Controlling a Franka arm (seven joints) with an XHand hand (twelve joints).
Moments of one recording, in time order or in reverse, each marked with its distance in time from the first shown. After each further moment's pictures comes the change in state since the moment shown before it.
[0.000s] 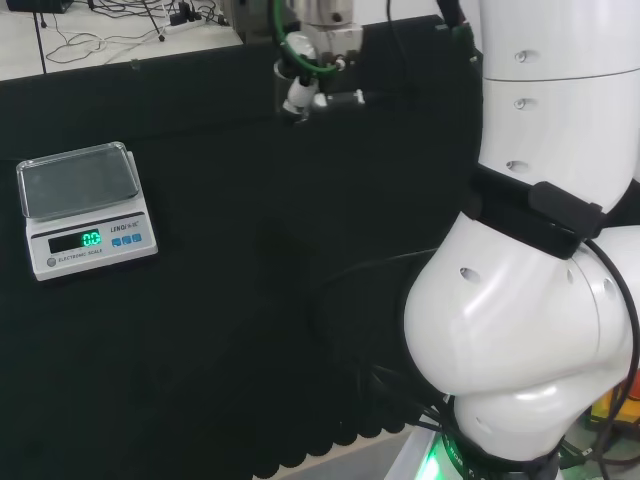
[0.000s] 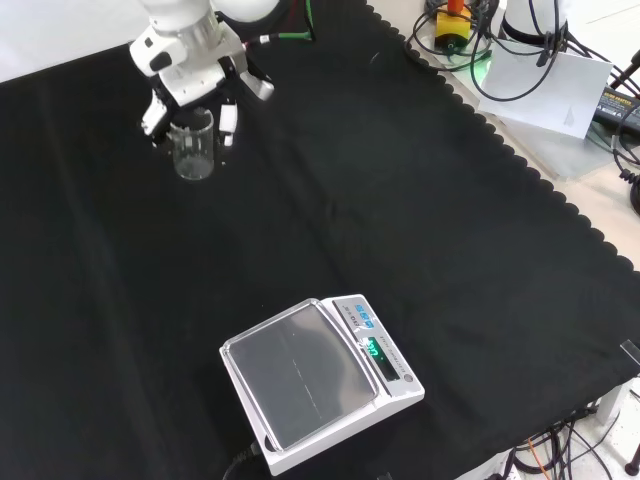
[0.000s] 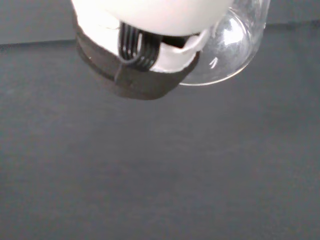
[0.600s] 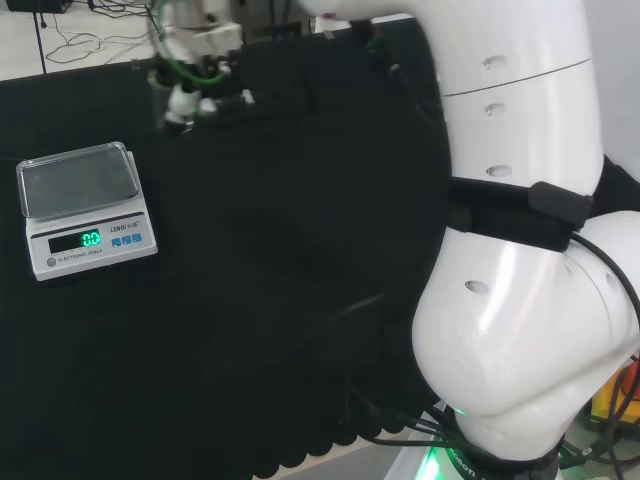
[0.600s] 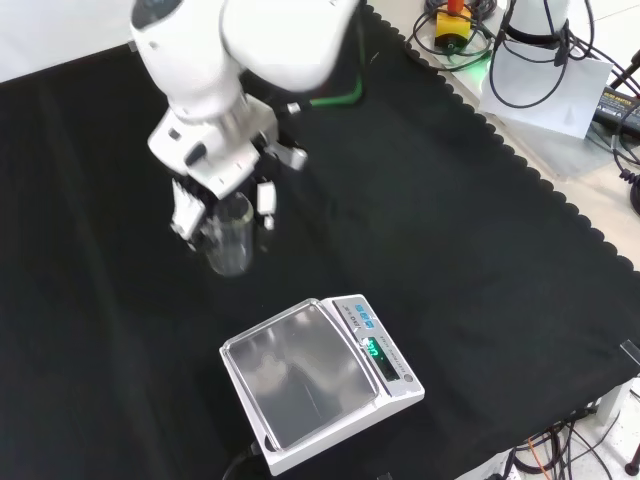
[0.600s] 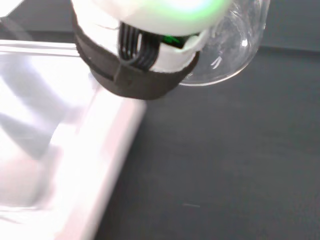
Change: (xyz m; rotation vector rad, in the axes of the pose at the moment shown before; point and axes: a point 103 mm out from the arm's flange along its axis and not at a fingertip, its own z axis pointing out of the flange) arm 0.200 0.030 0.001 0.025 -0.038 -0.279
